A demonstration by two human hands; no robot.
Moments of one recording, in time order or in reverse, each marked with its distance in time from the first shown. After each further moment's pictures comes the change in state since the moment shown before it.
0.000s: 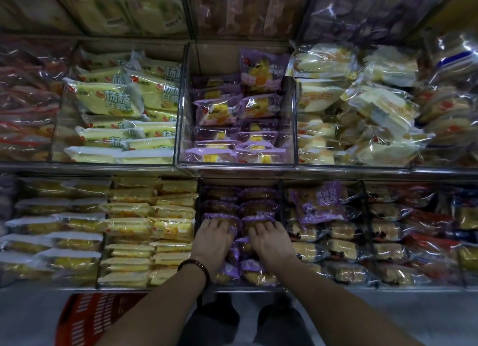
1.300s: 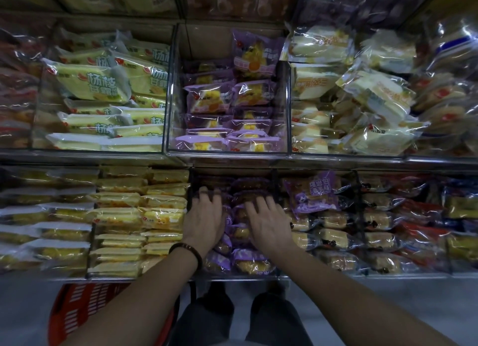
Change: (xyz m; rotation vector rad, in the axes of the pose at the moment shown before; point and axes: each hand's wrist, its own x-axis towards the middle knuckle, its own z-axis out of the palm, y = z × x) left_hand 0.004 -0.004 -0.034 -0.467 0.151 -0.348; right_hand -0.007 0.009 -0.024 0.182 0.226 0.145
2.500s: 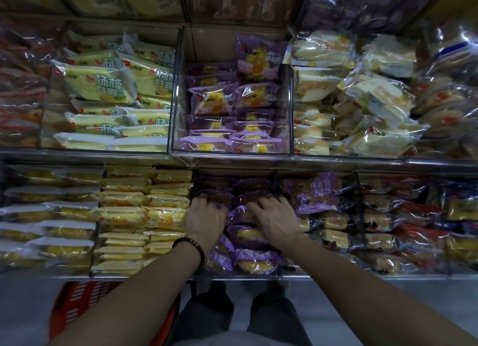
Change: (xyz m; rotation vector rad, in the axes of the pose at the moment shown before) left_hand 0.007 -0.008 0.001 0.487 -0.110 0.188; right_hand 0.012 0.024 -0.002 -0.061 -0.016 -0.122
